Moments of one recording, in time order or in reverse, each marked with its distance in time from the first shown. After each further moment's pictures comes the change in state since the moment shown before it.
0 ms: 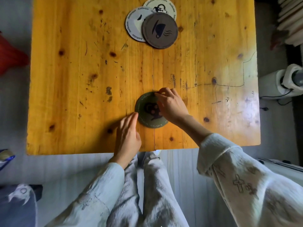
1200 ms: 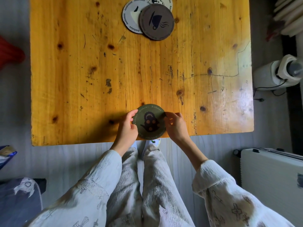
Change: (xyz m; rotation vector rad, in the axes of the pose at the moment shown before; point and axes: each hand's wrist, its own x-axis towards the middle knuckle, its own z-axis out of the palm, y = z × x) left_hand -0.009 0.003 -0.018 -0.553 -0.258 -0.348; right_hand -0.088 -0.028 0.019 0.609 -0.033 0.571
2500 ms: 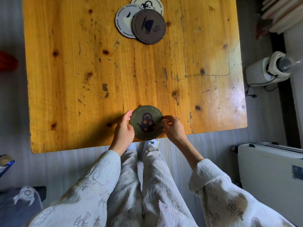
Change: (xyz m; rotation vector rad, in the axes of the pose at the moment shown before) left_hand 0.006 -0.004 -0.007 0.055 -0.004 0.066; right_hand -0.007 -0.004 -0.002 0.154 -0.021 0.173
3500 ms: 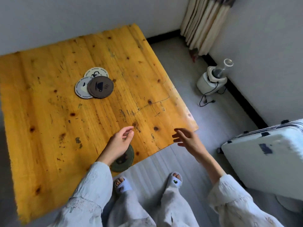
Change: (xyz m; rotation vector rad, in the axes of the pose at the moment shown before) left_hand -0.035 0.148 0.025 0.281 -0.374 0.348; right_hand -0.091 0.044 -0.160 0.438 0.227 -0.058
